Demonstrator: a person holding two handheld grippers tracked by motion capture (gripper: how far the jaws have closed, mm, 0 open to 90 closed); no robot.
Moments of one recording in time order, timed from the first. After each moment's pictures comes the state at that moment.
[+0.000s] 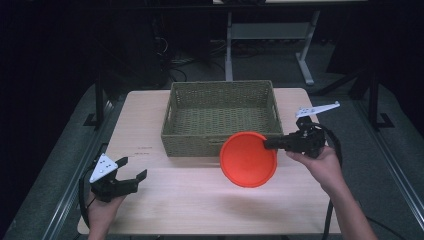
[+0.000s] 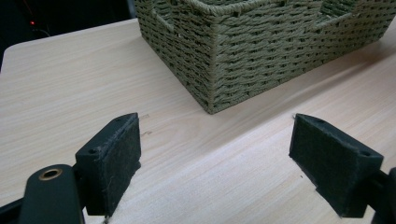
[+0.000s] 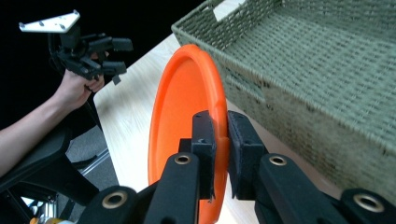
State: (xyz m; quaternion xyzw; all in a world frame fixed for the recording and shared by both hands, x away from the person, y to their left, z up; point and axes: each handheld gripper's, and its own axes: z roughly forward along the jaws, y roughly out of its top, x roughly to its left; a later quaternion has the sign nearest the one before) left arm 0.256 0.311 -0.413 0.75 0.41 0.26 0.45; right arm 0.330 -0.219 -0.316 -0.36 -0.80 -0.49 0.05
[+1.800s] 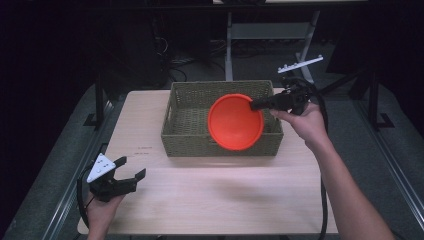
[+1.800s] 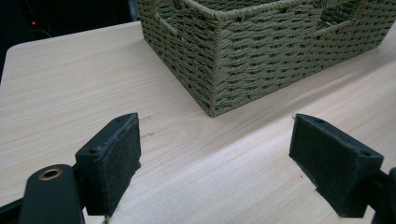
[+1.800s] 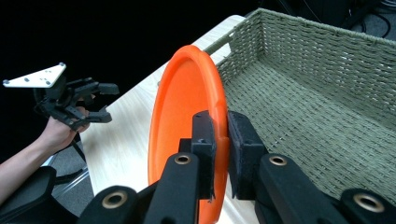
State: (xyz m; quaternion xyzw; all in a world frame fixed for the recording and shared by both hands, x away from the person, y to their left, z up) left arm 0.256 0.314 -0.412 0.74 0.42 0.25 0.46; right arm 0.402 -0.183 -0.252 -0.36 -0.80 -0.48 0.02
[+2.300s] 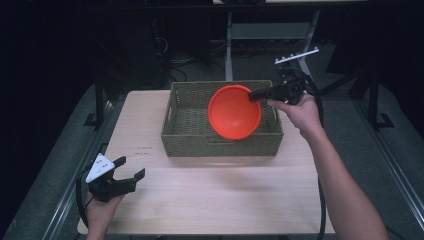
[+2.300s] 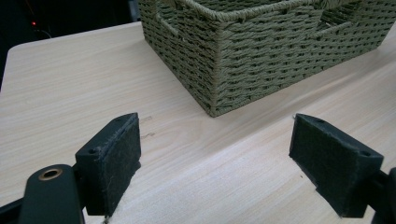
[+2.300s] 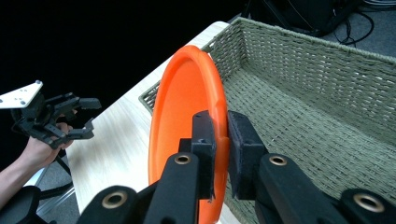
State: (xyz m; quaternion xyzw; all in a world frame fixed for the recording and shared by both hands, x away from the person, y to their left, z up) left arm 0.256 0.316 -0.411 0.74 0.42 0.26 0.46; right arm 0.430 -0.182 -0.250 -0.38 -0.79 -0.47 0.02
